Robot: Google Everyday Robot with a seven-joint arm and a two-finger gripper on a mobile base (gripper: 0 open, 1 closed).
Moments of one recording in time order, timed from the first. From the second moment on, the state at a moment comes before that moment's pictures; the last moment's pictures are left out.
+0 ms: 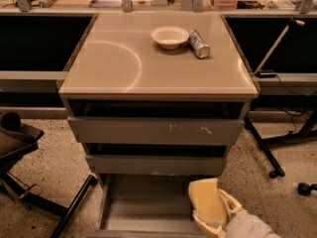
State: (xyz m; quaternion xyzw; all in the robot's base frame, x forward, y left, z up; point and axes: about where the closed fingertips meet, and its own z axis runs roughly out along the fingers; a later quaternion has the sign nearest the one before) arm 0.336 -0.129 0.676 -0.32 0.78 0.14 0.51
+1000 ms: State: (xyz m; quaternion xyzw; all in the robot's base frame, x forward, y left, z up) arm 0.351 -0.132 0.623 -0.29 0.80 0.14 0.51
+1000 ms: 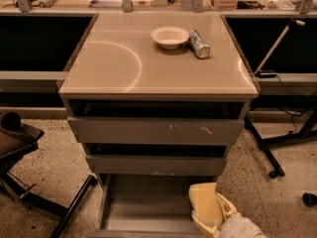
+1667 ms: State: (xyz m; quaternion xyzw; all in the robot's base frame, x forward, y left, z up) arm 0.415 -0.007 0.540 -0.46 0.70 0.09 0.54
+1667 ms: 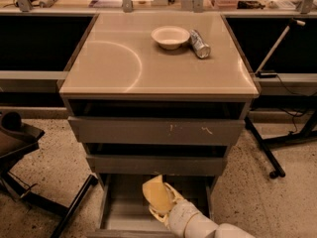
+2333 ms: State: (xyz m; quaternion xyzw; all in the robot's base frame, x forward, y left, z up) arm 0.433 -0.022 0.500 -0.45 0.72 0.08 0.52
